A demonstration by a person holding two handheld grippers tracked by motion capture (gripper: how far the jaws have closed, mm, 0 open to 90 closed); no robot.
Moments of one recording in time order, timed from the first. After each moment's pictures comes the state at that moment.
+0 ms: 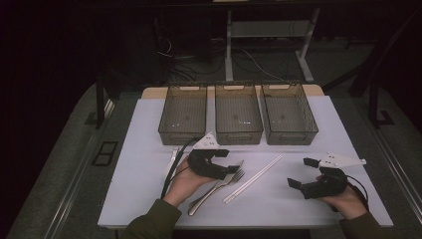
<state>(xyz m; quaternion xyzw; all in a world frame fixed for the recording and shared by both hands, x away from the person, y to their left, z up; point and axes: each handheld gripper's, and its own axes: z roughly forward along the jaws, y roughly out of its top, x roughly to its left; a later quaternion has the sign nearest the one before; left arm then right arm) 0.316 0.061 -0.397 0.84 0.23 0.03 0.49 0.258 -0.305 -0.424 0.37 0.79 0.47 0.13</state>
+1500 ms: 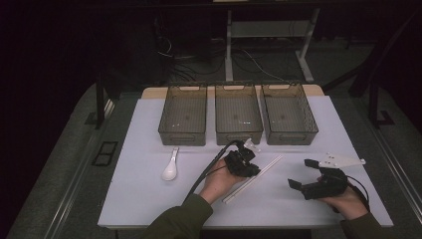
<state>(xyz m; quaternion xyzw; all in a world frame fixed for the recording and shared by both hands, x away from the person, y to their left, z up) 0.337 -0.036 -0.431 0.91 0.22 -0.01 0.34 0.258 -0.307 -0.426 0.38 0.79 0.46 0.13</state>
